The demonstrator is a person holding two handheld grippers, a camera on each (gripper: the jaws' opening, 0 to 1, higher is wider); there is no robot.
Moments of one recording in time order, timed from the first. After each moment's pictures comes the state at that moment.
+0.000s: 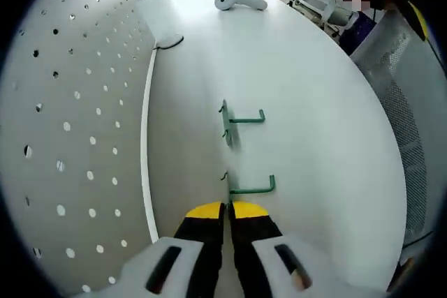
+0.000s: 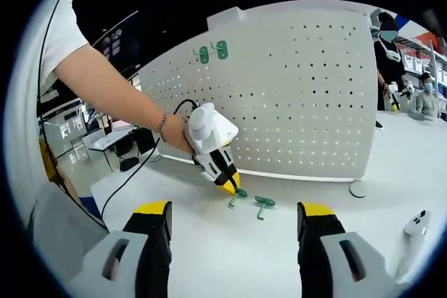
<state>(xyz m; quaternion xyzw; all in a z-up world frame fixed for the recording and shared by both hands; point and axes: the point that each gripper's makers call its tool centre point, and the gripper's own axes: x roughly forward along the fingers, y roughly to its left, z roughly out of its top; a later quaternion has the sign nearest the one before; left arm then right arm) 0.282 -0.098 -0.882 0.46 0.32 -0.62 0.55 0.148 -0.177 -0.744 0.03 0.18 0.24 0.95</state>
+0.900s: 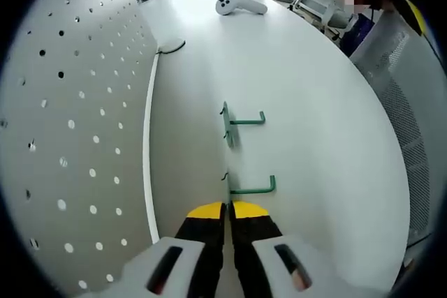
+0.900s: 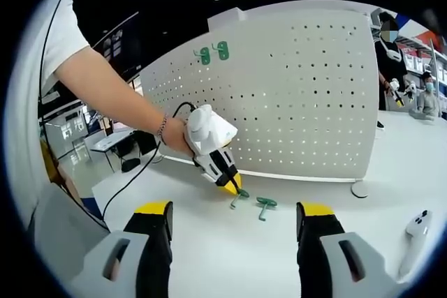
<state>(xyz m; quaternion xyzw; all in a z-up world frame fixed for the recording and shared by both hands) 0.283 -0.098 -0.882 0.45 0.30 -0.63 0.56 0.149 -0.175 -0.743 0.04 0.18 0.24 0.95</state>
